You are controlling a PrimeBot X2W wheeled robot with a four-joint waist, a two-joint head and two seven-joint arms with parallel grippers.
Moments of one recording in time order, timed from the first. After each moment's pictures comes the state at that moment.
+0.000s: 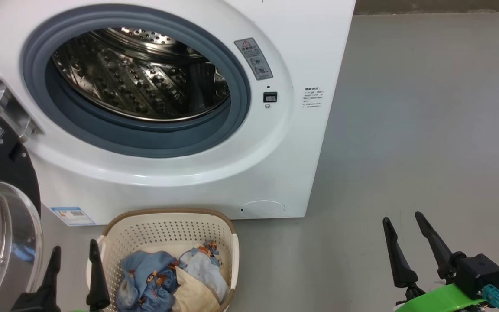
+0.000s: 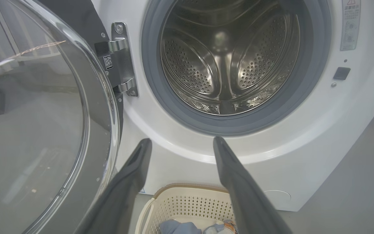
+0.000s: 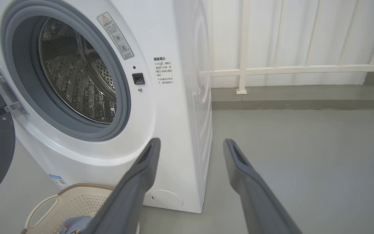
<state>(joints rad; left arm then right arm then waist) 0.06 0.08 0.00 0.08 -0.23 0.13 -0.25 0.02 -0.06 -0.01 0.07 0.17 0.13 -0.25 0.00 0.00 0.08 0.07</state>
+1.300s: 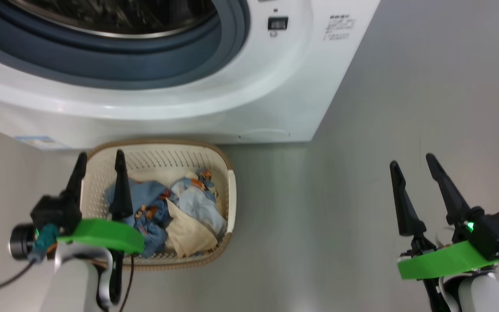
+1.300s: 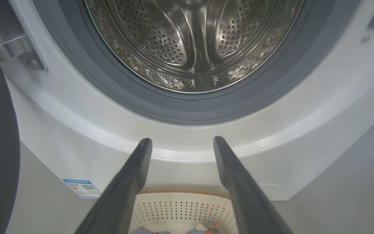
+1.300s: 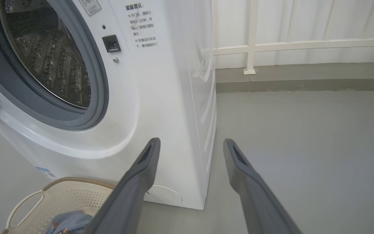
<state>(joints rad) -0.34 0.05 -0.08 0.28 -0.21 0.05 -0.26 -0.13 -0.07 -0.01 -0.03 0.17 0.13 -0.25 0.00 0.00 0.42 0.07</state>
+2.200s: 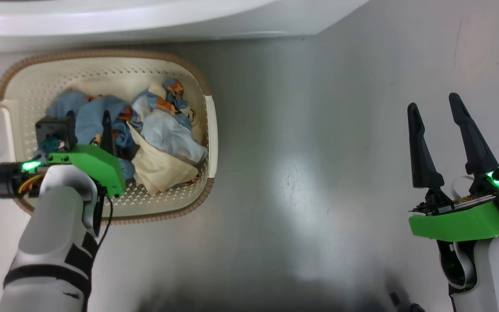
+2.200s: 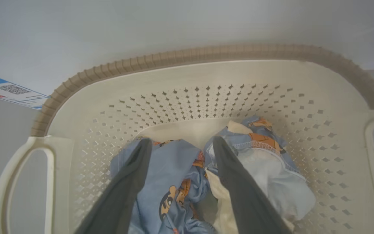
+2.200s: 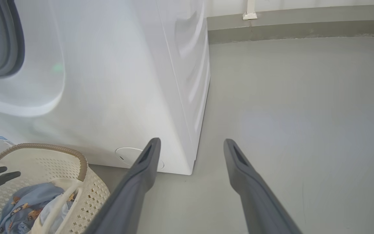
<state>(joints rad) -0.81 0.09 -0.13 0.94 -0.14 0.02 -0.24 -0.27 -0.10 -0.02 -0.09 0.17 0.13 -0.26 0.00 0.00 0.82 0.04</state>
